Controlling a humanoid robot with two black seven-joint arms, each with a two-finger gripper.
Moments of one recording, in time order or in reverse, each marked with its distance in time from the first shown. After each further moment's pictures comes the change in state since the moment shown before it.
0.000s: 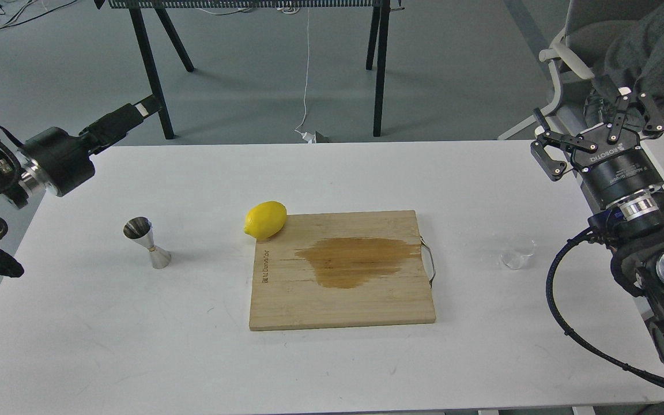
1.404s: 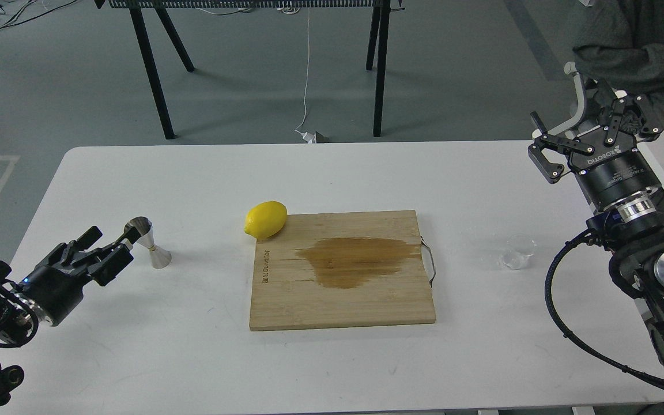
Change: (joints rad) left arm 0.378 -0.065 0.081 0.115 0.176 0.421 0.000; right arm -0.001 0.000 -0.011 -0.002 -0.001 0.000 0.000
